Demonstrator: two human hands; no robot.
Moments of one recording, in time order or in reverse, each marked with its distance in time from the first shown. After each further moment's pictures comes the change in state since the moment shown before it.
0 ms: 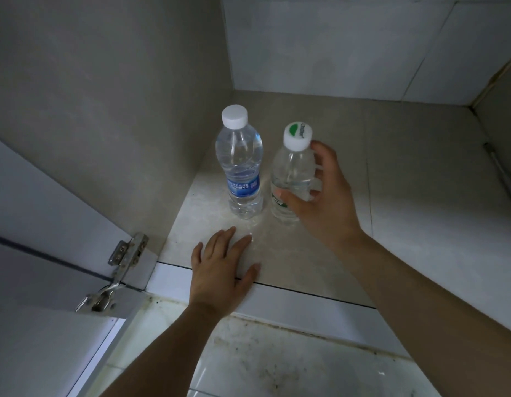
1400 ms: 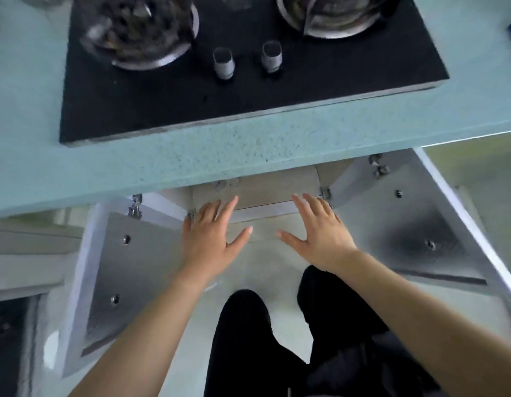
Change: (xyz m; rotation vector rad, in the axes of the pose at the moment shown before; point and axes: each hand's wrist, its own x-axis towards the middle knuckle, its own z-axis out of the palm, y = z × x) left_hand -0.189 0.274 -0.674 0.024 -0.316 0.234; right_hand -0.178 -0.617 -0.331 -0.731 -0.430 0.544
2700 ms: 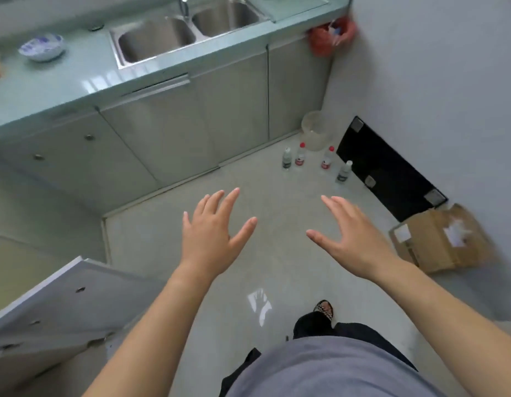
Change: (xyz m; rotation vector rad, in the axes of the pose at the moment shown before) left_hand -0.427 0.376 0.024 0.180 -0.463 1.752; right_hand -0.671 -0.059 0.171 0.671 1.035 1.601
